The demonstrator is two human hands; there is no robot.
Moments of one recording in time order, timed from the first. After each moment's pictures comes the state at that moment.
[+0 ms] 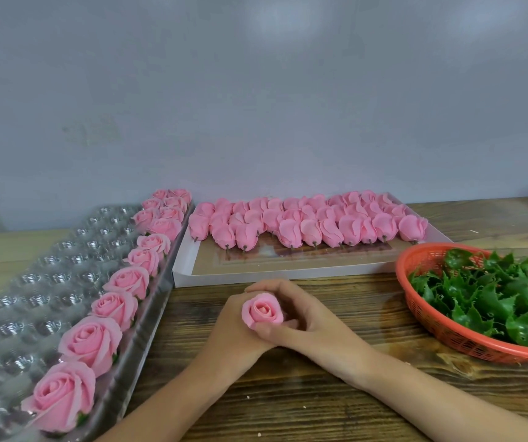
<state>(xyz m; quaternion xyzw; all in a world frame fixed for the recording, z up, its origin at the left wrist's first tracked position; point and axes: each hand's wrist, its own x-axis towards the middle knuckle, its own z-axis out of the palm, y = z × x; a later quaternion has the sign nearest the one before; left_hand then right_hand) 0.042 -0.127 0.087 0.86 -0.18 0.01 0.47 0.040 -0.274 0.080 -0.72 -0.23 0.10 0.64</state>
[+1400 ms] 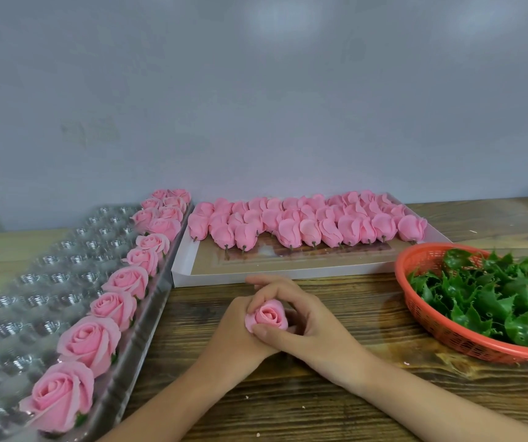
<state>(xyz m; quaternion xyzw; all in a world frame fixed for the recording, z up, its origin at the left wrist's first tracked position) 0.041 -0.127 0.074 0.83 -0.14 0.01 0.54 0.037 -0.271 0.077 -0.72 -0.28 0.03 0.63</state>
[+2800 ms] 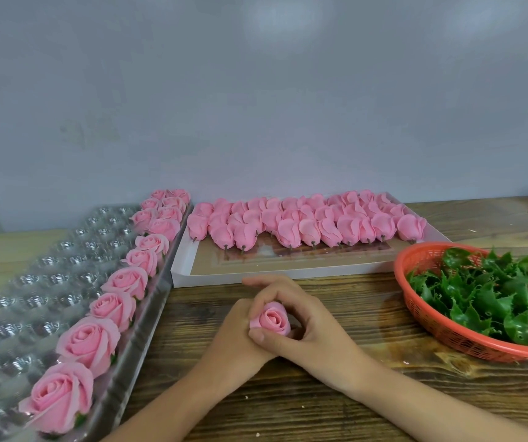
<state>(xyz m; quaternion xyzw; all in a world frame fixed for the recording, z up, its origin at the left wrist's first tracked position) 0.040 -0.132 0.086 0.88 -0.20 0.00 0.42 0.033 -0.269 0.077 -0.73 -0.32 -0.02 0.61</state>
